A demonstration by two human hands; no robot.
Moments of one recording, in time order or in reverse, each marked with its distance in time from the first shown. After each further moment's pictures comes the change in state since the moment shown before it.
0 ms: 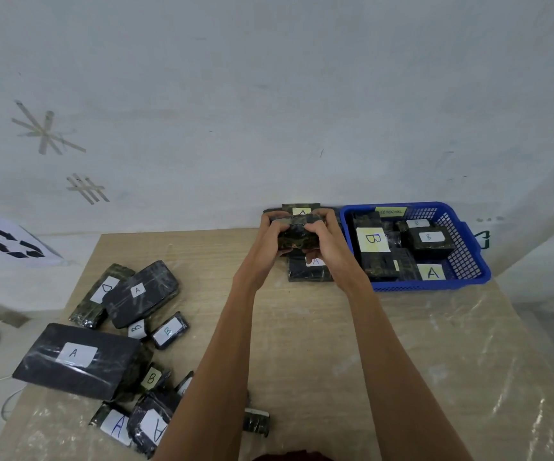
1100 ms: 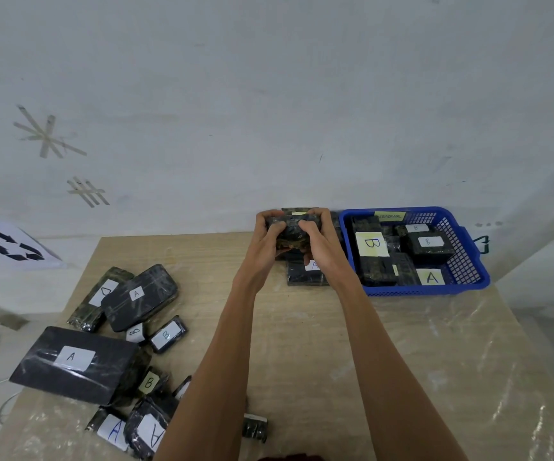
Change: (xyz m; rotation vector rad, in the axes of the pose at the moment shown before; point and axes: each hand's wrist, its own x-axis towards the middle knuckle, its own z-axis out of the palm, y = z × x) left_hand 0.003 -0.003 -0.003 -0.011 0.015 0.088; right_hand 0.010 0.001 0.009 -0.057 0.056 -0.075
